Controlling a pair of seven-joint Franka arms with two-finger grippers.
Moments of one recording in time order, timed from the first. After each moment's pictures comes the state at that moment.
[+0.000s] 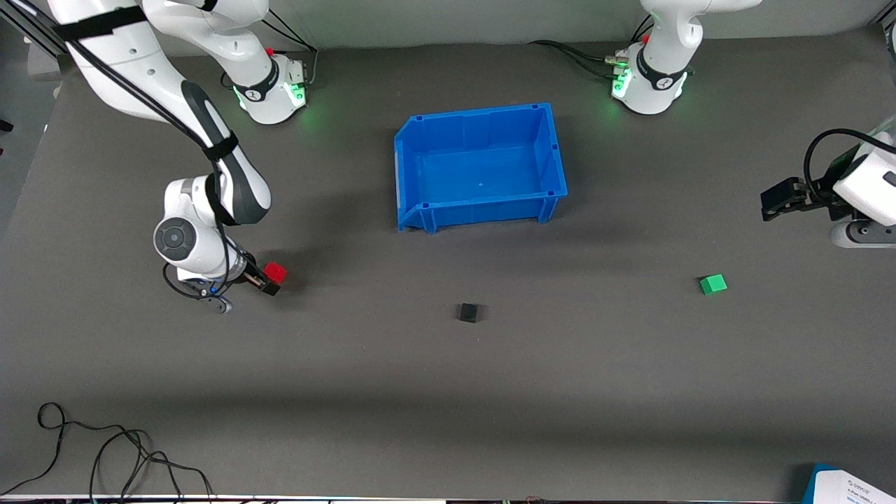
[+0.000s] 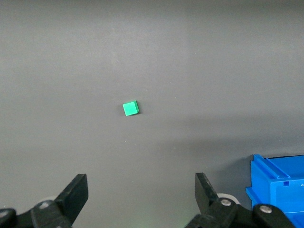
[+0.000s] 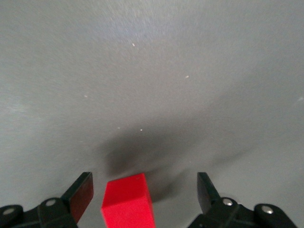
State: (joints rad) left arm 0.01 0.06 -0.06 -1.56 0.06 1.56 -0.02; right arm 0.16 0.43 -0.06 -2.18 -0.04 2.48 0.78
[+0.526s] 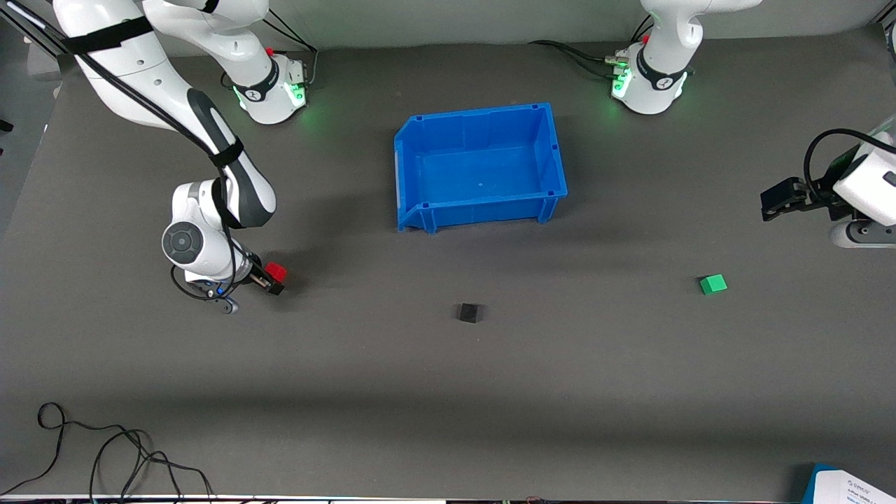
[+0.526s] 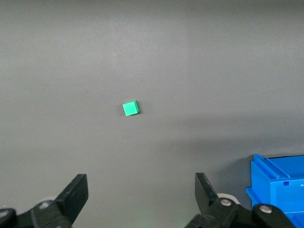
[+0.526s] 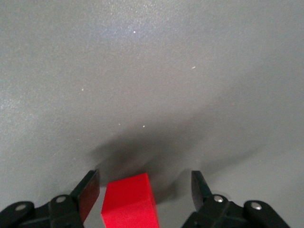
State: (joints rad) left arm 0.01 0.06 -0.06 -1.56 0.06 1.56 -0.02; right arm 0.16 0.45 -0.05 -2.18 -0.02 2.49 0.78
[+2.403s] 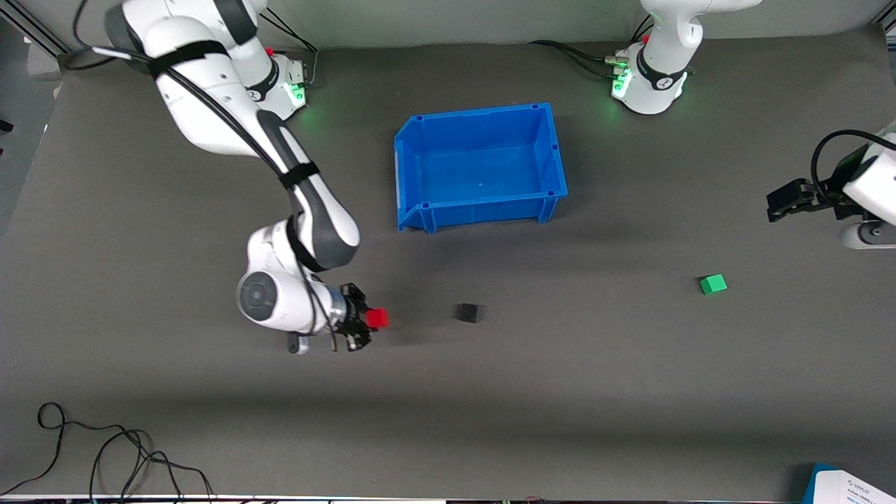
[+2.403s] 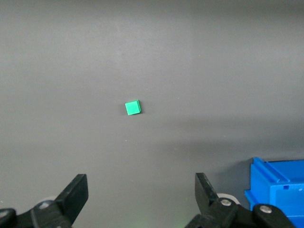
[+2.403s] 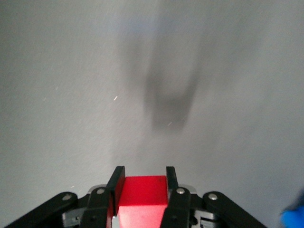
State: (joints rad) left arm 0.04 0.06 -0.05 -1.56 0.04 1.56 -0.06; right arm 0.43 0.80 -0.03 -1.38 0.34 2.19 1.65
